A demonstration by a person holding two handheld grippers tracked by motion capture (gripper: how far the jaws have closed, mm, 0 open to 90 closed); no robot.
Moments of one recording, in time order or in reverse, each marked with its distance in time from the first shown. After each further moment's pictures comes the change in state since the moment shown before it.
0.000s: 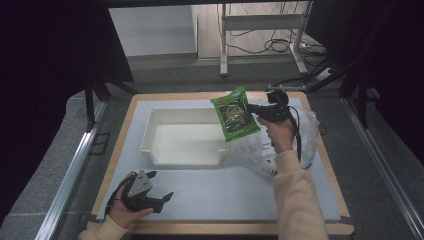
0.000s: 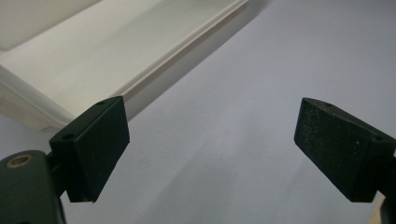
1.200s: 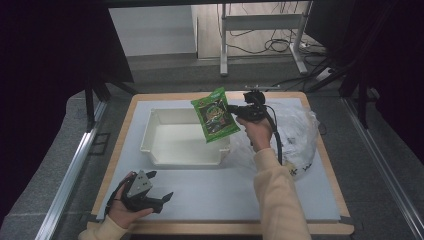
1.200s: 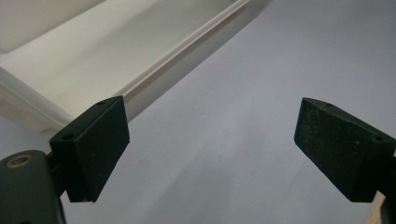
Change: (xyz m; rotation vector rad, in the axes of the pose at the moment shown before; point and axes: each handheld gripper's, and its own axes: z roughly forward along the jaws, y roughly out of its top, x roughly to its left) left arm 0.000 0.000 -0.001 -0.005 -0.003 0.004; right arm 0.038 0.000 0.043 0.022 0.050 -0.008
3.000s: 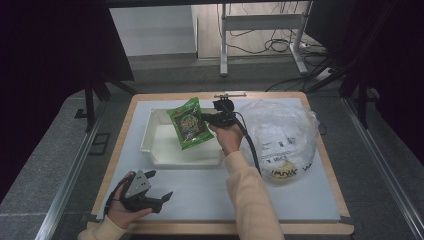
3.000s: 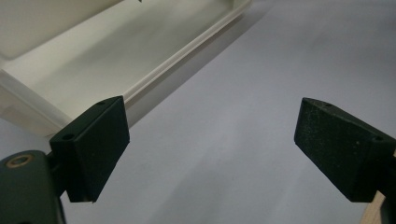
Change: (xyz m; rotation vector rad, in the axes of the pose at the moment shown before) left arm 0.000 0.002 -0.004 -0.018 -0.002 0.001; right arm 0.045 -0.021 0.074 0.058 0.044 0.027
